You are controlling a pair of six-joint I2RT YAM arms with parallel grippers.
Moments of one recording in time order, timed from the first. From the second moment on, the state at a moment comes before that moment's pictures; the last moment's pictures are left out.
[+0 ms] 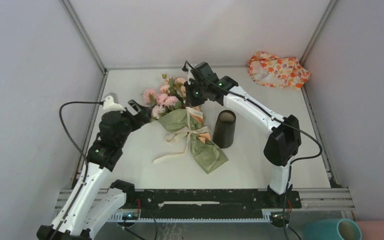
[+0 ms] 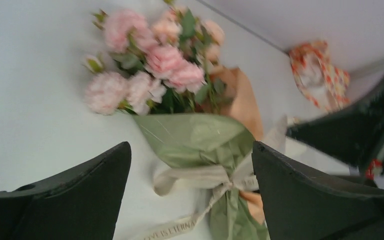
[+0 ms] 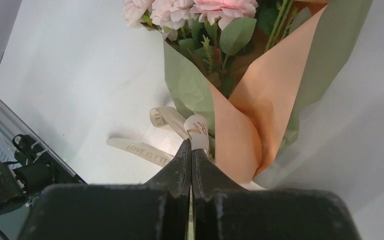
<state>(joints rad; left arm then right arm) -0.27 0.71 0.77 -0.35 -0.19 -0.64 0.73 1.88 1.83 -0.73 -0.15 0.29</state>
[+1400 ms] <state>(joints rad) -0.76 1.46 0.61 0.15 -0.07 -0.56 0.62 1.81 1.73 -0.67 -0.25 0.31</state>
